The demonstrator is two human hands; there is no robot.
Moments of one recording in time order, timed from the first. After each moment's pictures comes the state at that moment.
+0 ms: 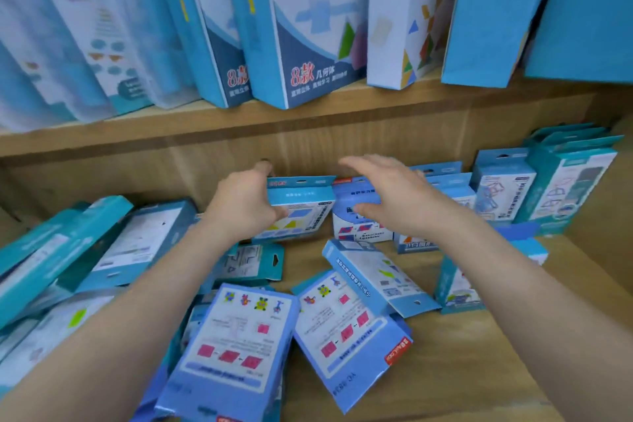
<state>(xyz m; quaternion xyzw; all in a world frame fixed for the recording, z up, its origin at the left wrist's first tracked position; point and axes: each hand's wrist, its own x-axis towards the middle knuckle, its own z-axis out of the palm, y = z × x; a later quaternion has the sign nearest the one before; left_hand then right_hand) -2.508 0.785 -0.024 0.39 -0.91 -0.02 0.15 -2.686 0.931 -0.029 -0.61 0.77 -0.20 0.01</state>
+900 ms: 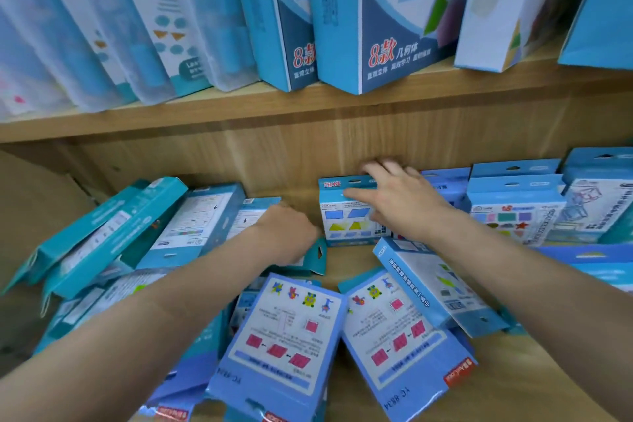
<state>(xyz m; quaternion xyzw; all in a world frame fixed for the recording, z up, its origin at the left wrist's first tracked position) -2.489 0.751 -0.087 0.19 -0.93 0.25 -0.21 -2.671 0.853 -0.076 -0.70 0.70 0.00 -0.13</state>
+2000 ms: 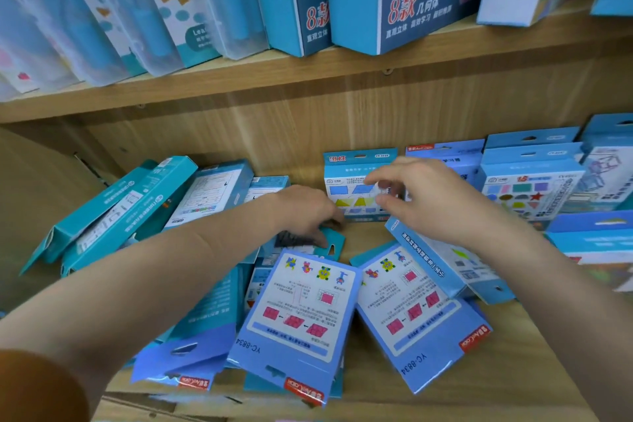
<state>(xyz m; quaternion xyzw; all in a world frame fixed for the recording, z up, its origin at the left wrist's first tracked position) -2.500 0.733 -0.089 0.12 -0.96 0.08 -0.25 -2.633 0.902 -0.052 -0.64 0.73 -0.23 0.07</state>
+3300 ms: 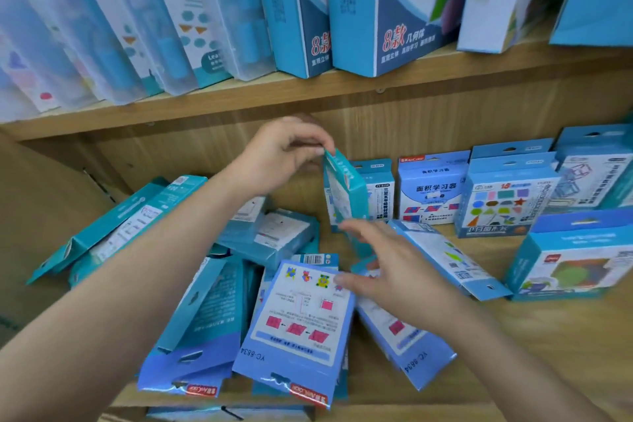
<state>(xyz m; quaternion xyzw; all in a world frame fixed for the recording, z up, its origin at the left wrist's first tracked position) -2.464 0.745 0.000 0.13 -0.90 -0.32 0.25 -2.565 0.937 -0.098 -0.61 0.68 -0.36 0.21</state>
